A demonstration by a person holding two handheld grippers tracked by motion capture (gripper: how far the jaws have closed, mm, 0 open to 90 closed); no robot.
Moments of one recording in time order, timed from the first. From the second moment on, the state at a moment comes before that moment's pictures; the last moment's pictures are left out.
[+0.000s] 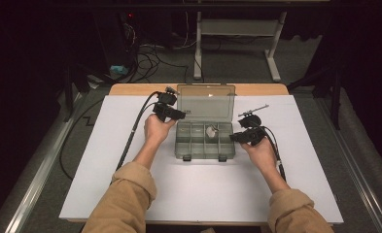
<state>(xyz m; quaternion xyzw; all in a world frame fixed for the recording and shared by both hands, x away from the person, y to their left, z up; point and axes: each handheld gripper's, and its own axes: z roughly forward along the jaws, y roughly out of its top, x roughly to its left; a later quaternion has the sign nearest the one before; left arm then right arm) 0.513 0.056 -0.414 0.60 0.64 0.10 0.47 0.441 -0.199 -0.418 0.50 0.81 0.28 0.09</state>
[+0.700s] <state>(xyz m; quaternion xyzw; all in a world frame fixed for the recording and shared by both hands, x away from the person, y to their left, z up) 0.501 0.060 -0.413 0.60 0.63 0.11 0.49 0.441 -0.199 -0.418 0.50 0.81 0.28 0.09</state>
